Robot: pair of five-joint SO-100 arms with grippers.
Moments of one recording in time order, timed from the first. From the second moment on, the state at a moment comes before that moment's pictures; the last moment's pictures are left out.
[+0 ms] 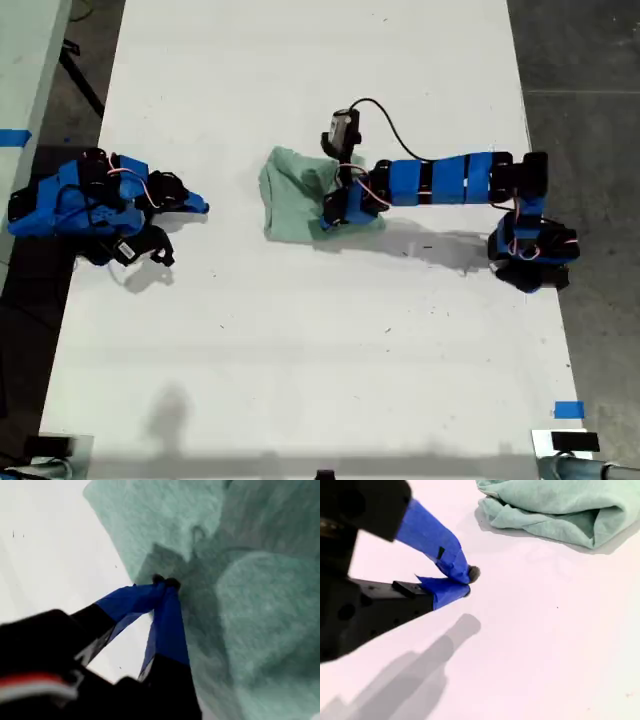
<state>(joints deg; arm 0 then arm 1) -20.8 195.7 173.8 76.2 10.5 7.7 70.6 84.2 42.6 -30.3</state>
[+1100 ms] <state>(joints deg) -16.3 195.7 173.8 78.0 6.2 41.2 90.4 76.6 61.6 -51.2</state>
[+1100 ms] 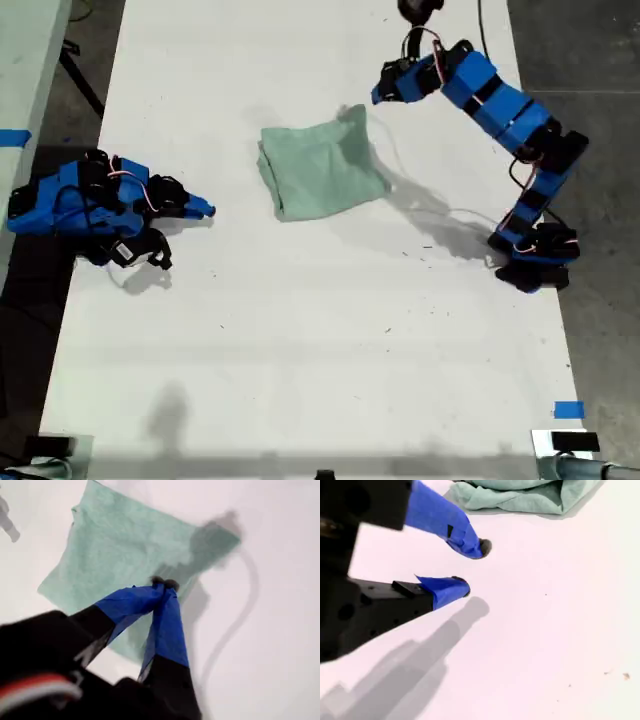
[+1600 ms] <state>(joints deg) -18.5 195.7 173.8 78.3 6.0 22.7 184.7 168.4 71.8 -4.9</state>
